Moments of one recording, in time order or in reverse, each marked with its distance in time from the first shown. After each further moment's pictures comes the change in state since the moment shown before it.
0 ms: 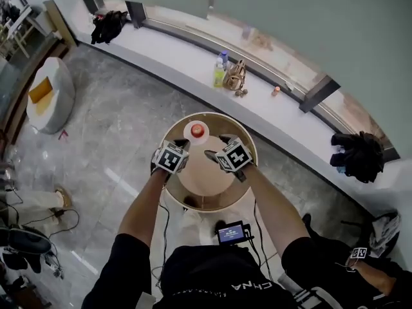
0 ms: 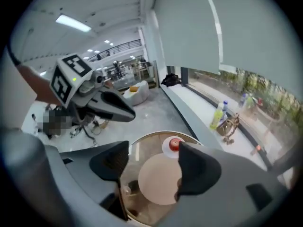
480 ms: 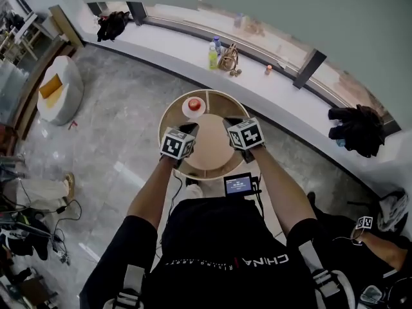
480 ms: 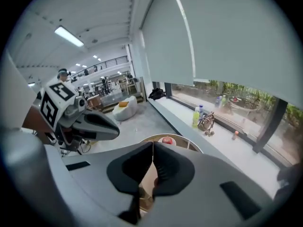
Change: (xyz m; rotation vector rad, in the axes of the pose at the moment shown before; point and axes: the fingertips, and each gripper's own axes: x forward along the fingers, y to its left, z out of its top) left arm -0.069 -0.195 -0.001 -0.074 -0.184 -0.024; right arm -0.172 0.031 -0.094 0.149 -0.180 -0.116
